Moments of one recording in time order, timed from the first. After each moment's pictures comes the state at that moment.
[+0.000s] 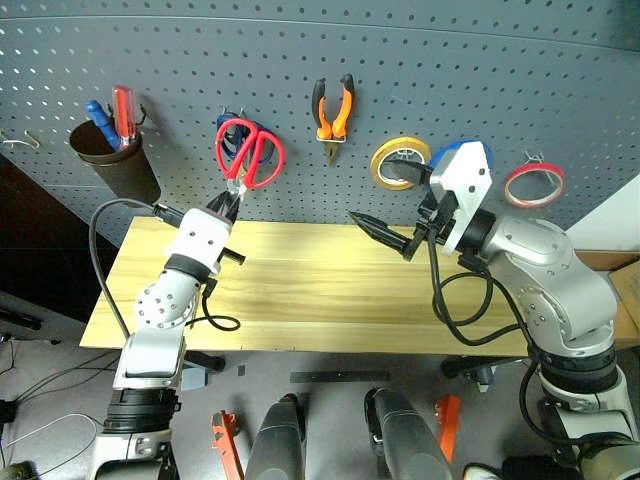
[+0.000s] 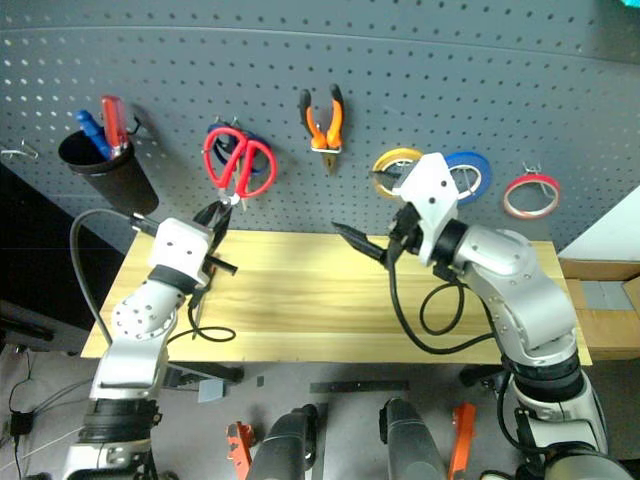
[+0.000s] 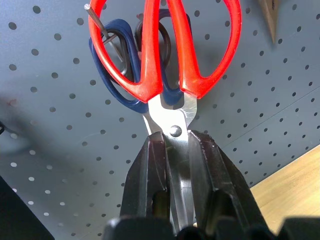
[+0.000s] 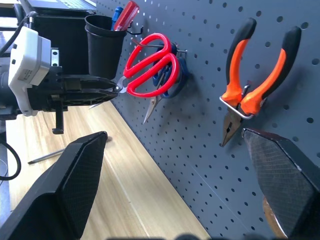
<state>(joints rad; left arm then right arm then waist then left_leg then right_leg) -0.29 0.46 0.12 -0.02 0.10 -0.10 -0.27 -0.61 -0.46 0.07 -0.49 0.37 0.66 0.59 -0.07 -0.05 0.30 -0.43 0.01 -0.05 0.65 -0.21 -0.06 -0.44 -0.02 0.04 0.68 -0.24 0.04</state>
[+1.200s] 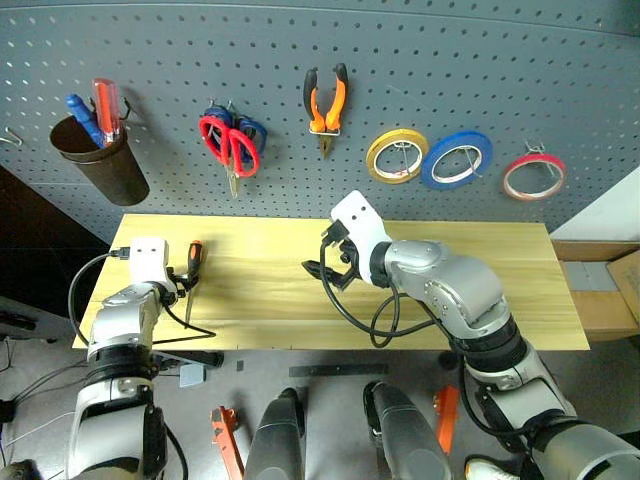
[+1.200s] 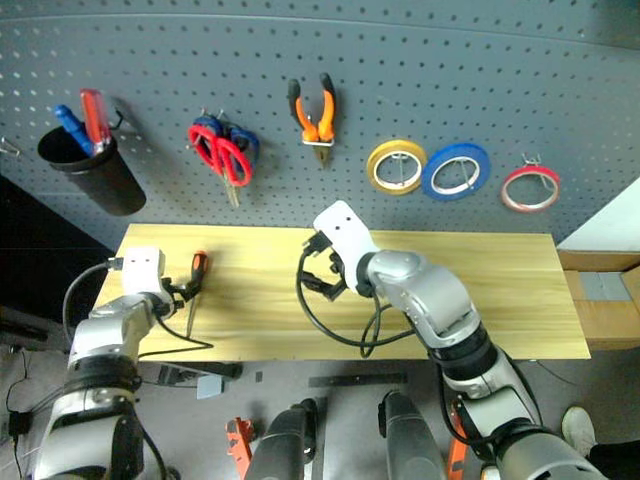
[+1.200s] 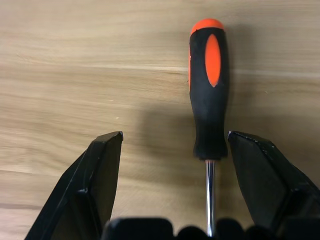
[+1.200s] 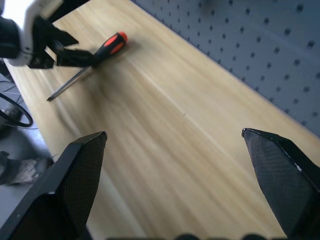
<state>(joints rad) -0.58 0.53 0.29 0.67 -0.11 0.53 -0.25 -0.77 -0.19 0.34 -0.24 0.29 1.10 0.36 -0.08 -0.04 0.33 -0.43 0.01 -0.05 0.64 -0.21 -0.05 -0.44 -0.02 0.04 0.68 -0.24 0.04</state>
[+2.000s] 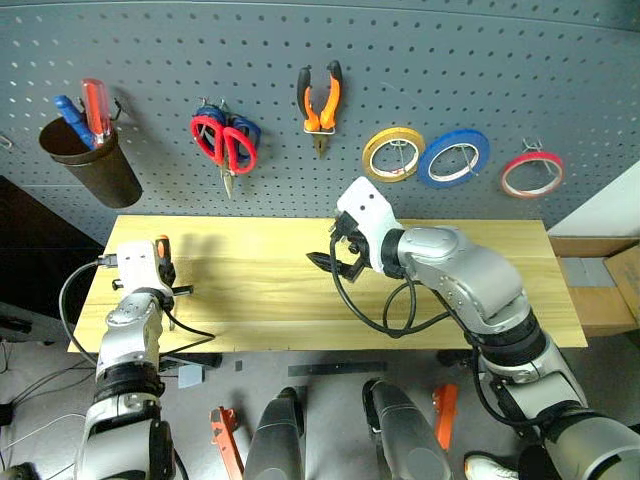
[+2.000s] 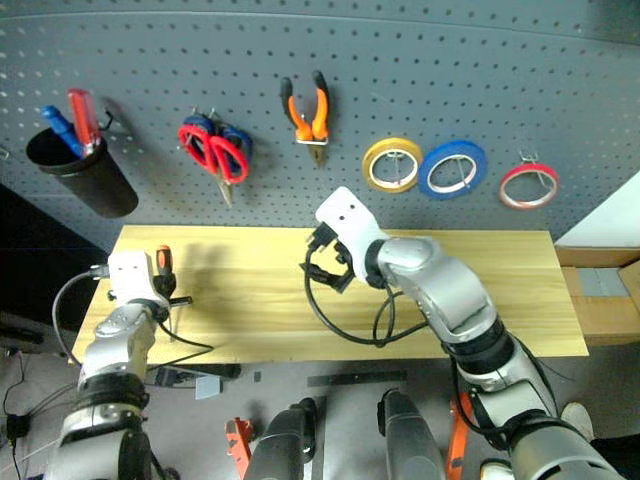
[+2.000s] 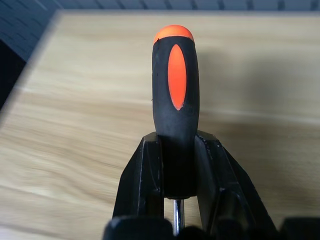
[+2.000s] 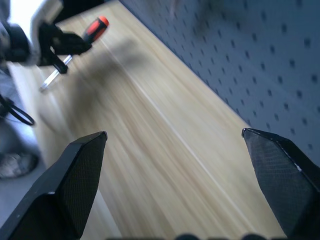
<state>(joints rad) -0.39 0.47 0.36 0.52 -0.14 0.20 -0.12 -0.79 -0.28 0.32 -0.34 0.30 1.05 0.49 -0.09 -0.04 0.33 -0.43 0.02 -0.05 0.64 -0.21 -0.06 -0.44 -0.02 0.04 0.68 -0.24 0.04</state>
